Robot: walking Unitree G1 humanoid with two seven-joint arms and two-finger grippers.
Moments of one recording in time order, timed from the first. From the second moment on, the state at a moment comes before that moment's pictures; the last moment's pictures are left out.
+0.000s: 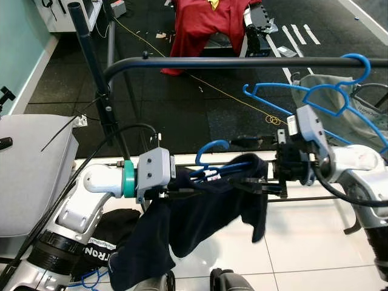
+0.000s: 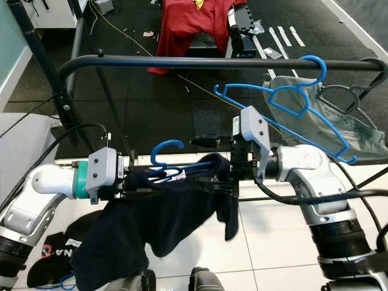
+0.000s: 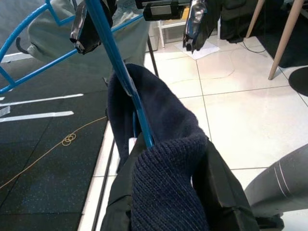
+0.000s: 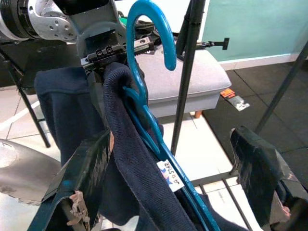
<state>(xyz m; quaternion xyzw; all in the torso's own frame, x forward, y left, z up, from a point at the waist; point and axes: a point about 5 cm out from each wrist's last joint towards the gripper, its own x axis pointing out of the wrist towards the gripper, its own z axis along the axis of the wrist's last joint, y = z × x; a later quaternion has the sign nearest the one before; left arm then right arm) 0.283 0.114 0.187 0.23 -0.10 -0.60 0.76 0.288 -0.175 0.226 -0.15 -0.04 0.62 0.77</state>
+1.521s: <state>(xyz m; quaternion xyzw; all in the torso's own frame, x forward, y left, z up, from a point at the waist) 0.275 0.091 0.201 0.19 -0.16 -0.63 0.74 0.285 -0.153 0.208 -0.16 -0.01 0.70 0.70</state>
